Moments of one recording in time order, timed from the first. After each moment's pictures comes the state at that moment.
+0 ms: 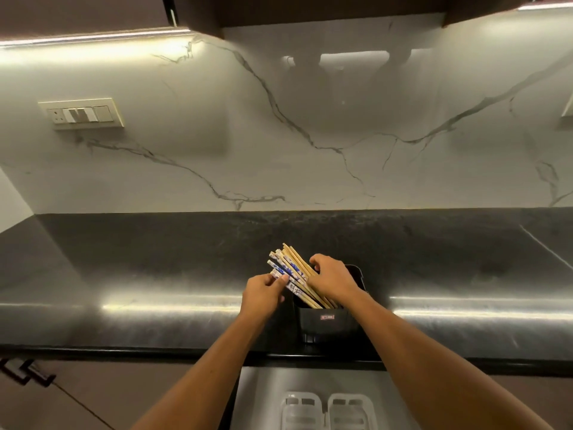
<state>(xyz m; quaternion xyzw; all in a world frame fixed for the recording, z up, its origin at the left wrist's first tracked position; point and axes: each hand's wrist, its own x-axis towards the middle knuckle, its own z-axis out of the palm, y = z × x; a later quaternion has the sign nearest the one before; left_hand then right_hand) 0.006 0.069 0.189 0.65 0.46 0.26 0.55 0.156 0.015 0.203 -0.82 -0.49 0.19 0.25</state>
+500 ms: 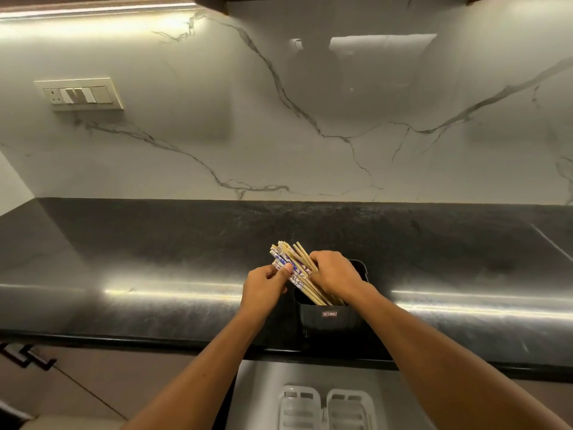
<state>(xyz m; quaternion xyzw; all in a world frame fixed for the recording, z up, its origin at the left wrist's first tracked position) 0.010 0.073 0.182 0.66 0.45 0.29 0.52 0.162 0.029 0.197 -0.81 -0.55 0.14 0.17</state>
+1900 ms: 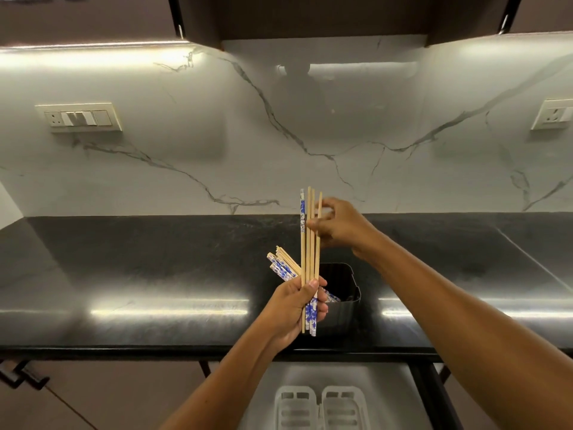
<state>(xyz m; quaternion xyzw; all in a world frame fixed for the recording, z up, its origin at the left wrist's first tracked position) 0.000 0.001 0.223 0.51 0.23 0.20 0.81 0.146 -0.022 0.326 -0.71 -0.45 0.27 0.47</state>
